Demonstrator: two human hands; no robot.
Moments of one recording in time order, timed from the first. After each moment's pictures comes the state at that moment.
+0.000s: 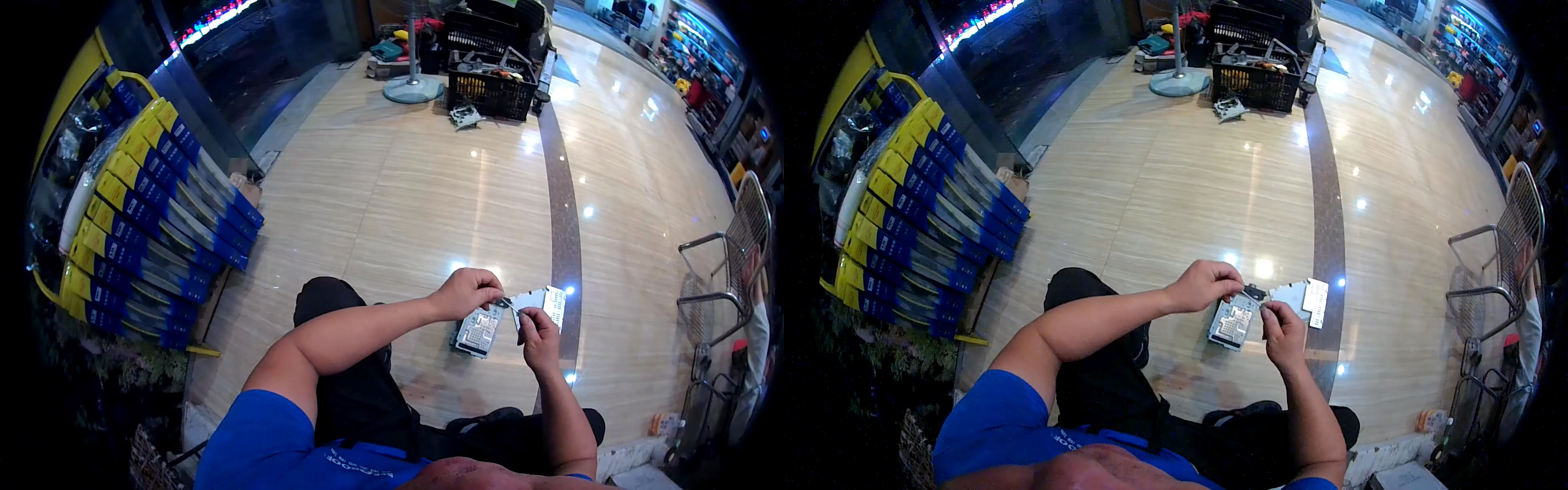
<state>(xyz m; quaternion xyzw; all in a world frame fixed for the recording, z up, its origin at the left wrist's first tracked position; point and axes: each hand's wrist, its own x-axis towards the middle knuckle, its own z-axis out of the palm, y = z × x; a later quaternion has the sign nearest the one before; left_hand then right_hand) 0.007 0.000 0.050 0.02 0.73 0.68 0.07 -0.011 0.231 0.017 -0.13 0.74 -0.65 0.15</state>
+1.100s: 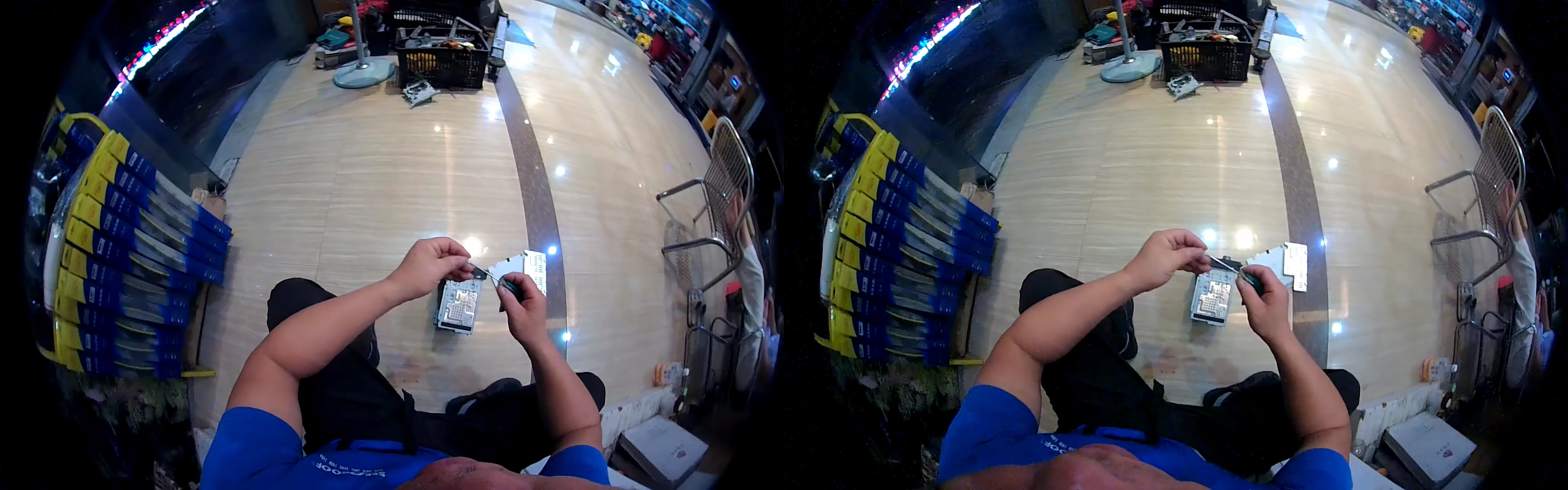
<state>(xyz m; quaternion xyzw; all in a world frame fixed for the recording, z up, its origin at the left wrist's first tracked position) -0.001 -0.006 0.052 -0.04 0.62 0.77 0.12 -0.012 0.232 0.024 -0.14 0.73 -0.66 0.09</state>
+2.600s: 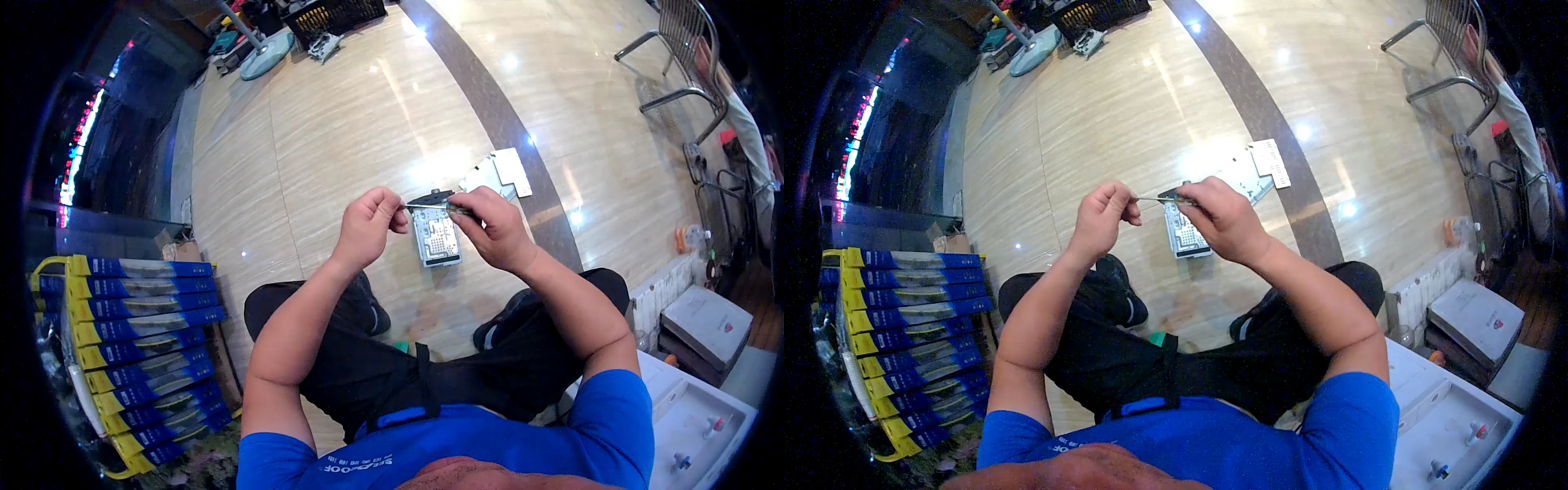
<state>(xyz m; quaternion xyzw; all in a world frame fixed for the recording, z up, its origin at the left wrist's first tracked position) 0.001 -0.001 0.035 -0.01 0.69 0.71 0.10 -0.013 0.243 0.046 -0.31 0.79 -0.53 -0.07</state>
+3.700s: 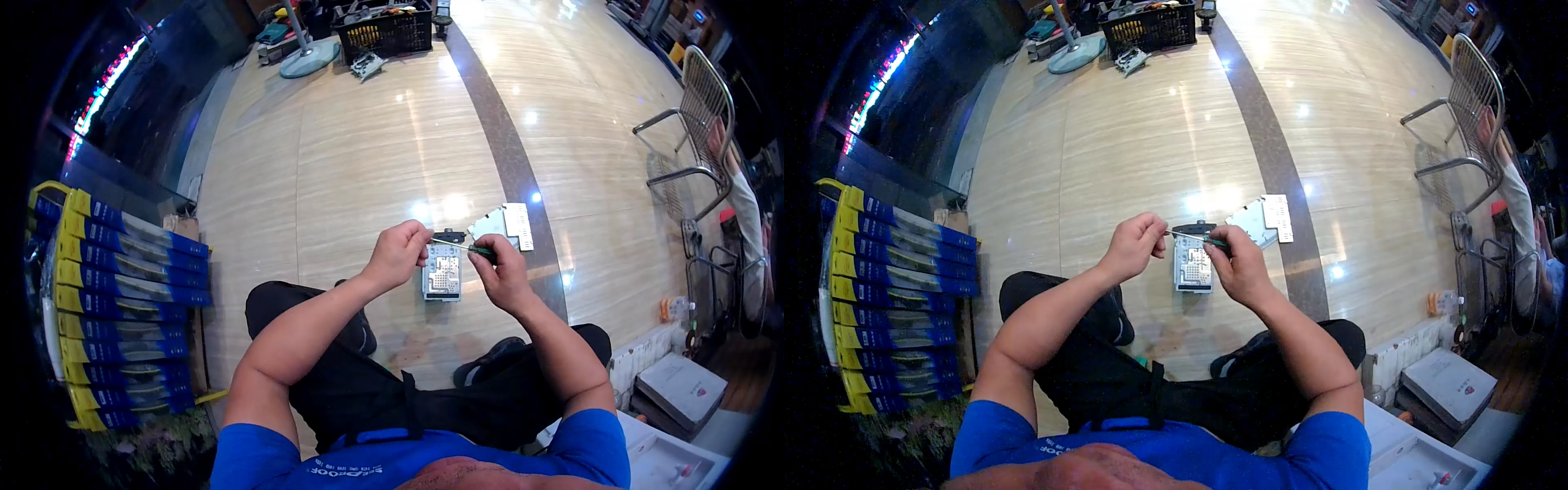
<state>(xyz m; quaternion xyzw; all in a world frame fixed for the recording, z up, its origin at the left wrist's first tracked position) 0.005 0.008 0.031 -0.06 0.75 0.66 0.08 -0.009 0.234 0.031 -0.22 0.79 -0.57 -0.01</state>
